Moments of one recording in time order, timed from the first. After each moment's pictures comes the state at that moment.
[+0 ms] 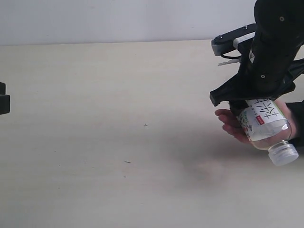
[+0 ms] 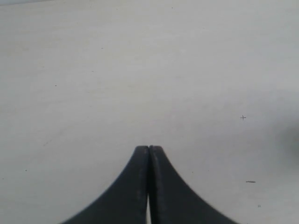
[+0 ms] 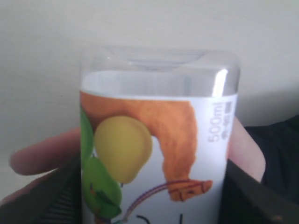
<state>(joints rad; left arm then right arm) -0.56 0.87 -0.57 0.40 0.50 -0.56 0.60 1.65 -1.07 -0.29 0.96 0.36</state>
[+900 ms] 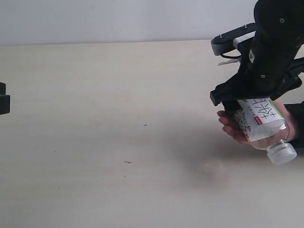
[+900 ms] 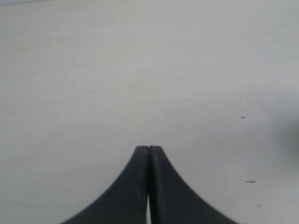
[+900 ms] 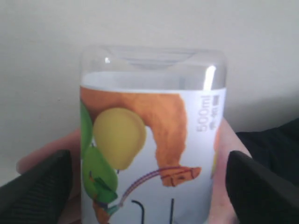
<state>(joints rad) -0.56 0.87 -0.57 0.40 0.50 -0.56 0.60 1.65 -1.07 -0.31 0.94 0.36</state>
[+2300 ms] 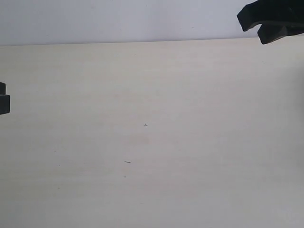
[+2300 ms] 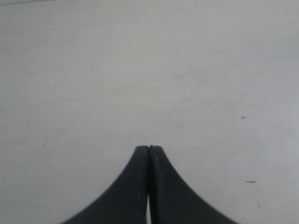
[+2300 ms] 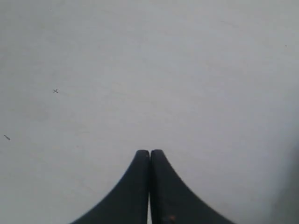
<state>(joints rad) -0.56 0.87 -0.57 0.40 0.50 -0.56 0.60 1.27 -1.21 -0.11 1.05 0.14</state>
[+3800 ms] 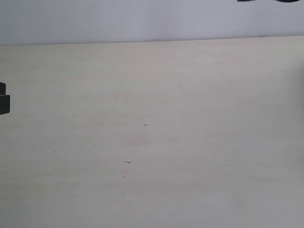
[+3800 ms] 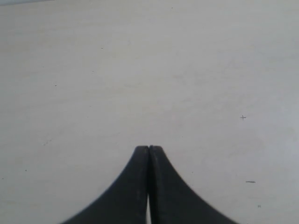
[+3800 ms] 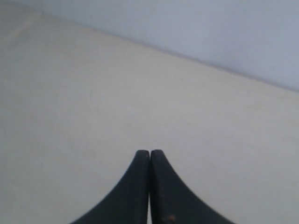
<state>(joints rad) -0.56 0.87 -0.57 0.40 0.50 -0.56 0.60 1.04 -1.07 0.23 0.68 -0.11</state>
